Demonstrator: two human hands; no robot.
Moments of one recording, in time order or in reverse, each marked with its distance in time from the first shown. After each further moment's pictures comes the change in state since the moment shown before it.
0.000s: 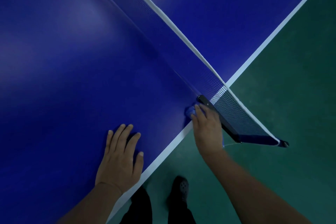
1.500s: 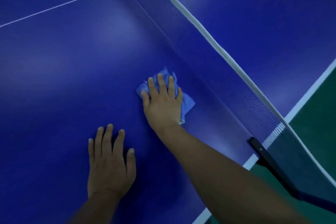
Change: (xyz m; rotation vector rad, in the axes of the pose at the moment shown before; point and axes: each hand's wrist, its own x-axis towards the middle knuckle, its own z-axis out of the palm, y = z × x) left_hand 0.059 -0.120 -0.064 0.131 0.120 -0.418; right_hand 0.155 -0.277 0.048 0.029 -0.258 -0.160
